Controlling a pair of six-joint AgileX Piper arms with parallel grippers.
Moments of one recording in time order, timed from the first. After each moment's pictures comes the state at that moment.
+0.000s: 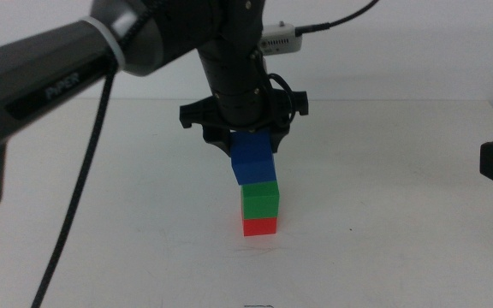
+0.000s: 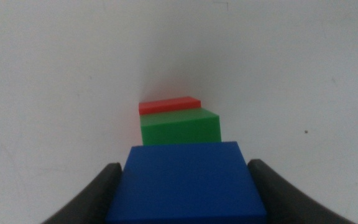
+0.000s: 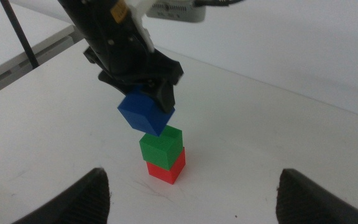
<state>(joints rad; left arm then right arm) -0.64 1.93 -1.86 0.02 1.24 -0.63 0.62 0.69 -0.92 -0.03 0.71 0.06</state>
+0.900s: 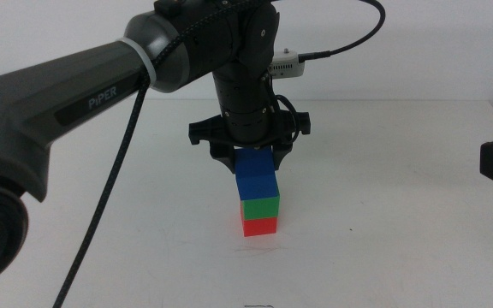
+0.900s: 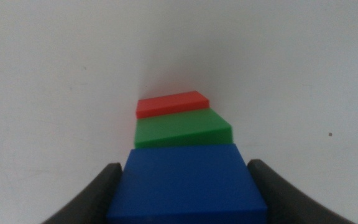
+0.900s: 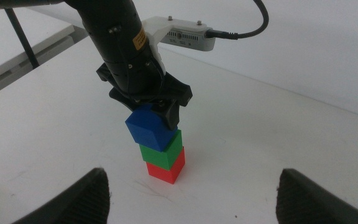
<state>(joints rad) -0.65 2.01 -1.86 0.01 1.24 -0.64 0.62 0.69 -0.92 -0.03 0.71 0.06</state>
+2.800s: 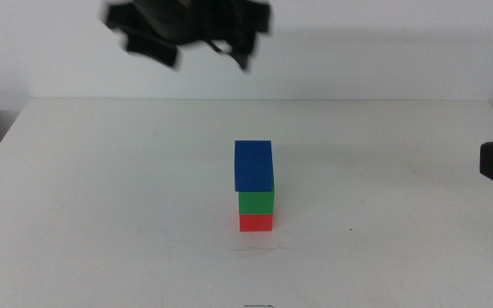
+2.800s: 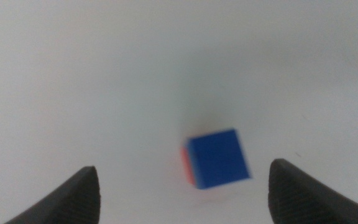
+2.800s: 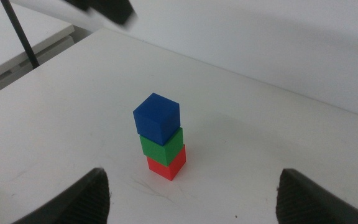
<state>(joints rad) -0.64 1.65 -1.86 0.15 1.25 -0.42 0.62 0.69 -0.92 -0.03 0.71 0.06</state>
